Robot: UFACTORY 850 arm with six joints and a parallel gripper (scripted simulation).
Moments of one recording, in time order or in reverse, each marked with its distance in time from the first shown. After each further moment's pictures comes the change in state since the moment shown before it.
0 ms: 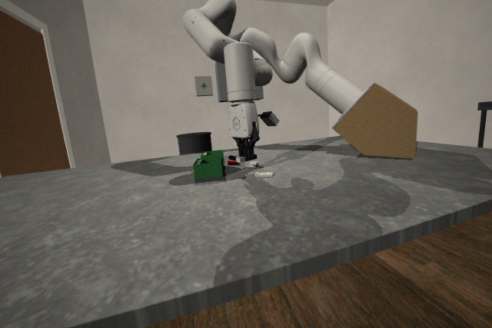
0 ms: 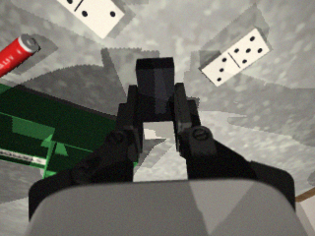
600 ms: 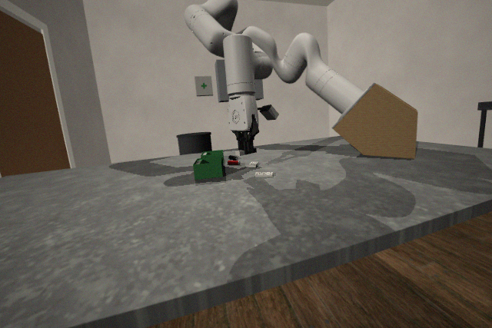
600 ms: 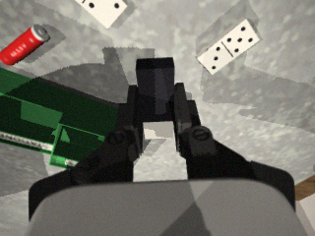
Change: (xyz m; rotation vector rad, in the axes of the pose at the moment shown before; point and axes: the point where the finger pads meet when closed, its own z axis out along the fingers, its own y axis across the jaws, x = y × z) arm 0.000 0.000 -0.021 0.000 0.001 0.000
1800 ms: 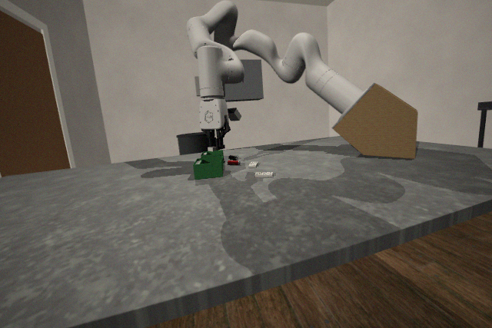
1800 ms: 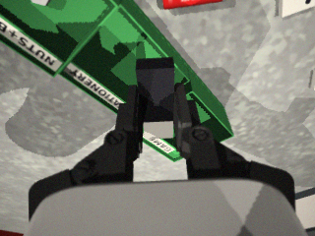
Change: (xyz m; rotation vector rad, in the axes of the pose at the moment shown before) arm -0.036 -0.126 -0.006 0.019 -0.023 -0.365
